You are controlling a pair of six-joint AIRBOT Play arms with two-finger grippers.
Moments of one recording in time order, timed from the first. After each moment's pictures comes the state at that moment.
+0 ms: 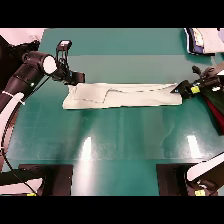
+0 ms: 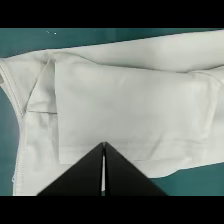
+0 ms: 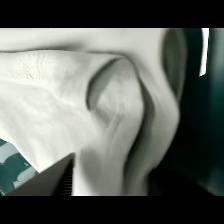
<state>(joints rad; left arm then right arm) -0.34 -1.42 1.42 1.56 -1.03 -1.80 -0.41 -1.91 1.56 -0.88 1.50 1.17</state>
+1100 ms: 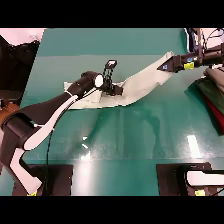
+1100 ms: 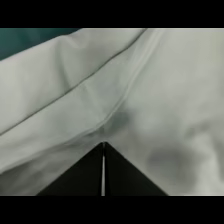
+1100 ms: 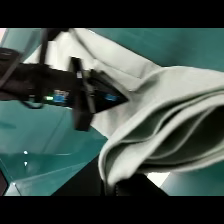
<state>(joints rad) -0.60 -1.87 1.63 1.30 -0.76 -1.69 -0.09 -1.47 1.56 -0.65 1.42 1.07</state>
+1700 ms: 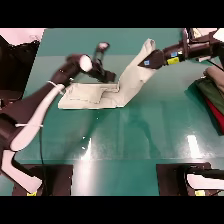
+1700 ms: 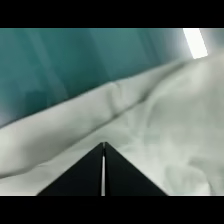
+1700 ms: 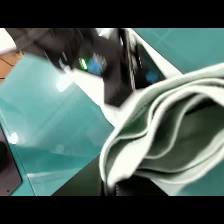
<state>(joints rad) -0.46 -1.74 1.75 1.31 -0.93 -1.61 0.15 -1.45 1.68 -0.65 1.37 1.10</state>
